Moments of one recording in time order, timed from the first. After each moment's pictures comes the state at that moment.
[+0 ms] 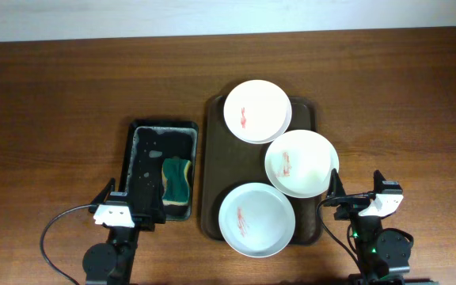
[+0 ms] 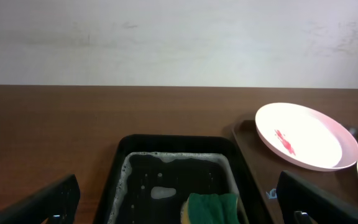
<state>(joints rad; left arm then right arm) -0.07 0.01 0.01 -0.07 0.04 -0.07 0.03 0.01 0.01 -0.07 0.04 0.17</state>
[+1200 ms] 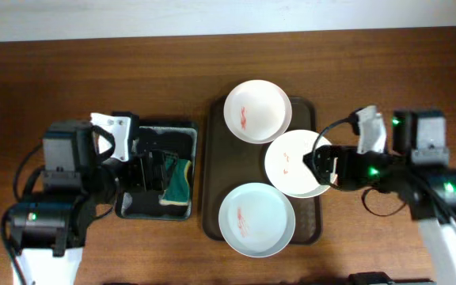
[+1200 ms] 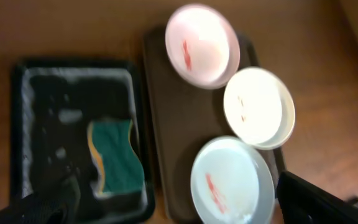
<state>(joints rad) -0.07 1.04 1.23 -1.05 0.41 -0.12 0.03 1.10 1.23 -1.15 -0.49 0.15</state>
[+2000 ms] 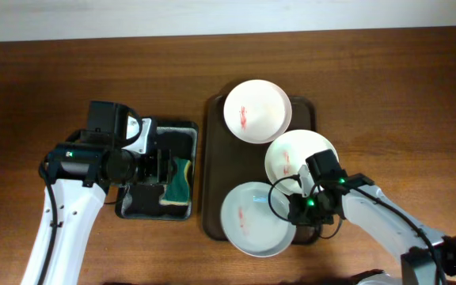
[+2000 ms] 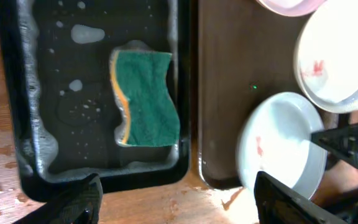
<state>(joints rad) -0.12 1.31 1.23 -1.16 0.25 -0.12 0.27 1.44 0.62 -0.64 -0.39 0.31</state>
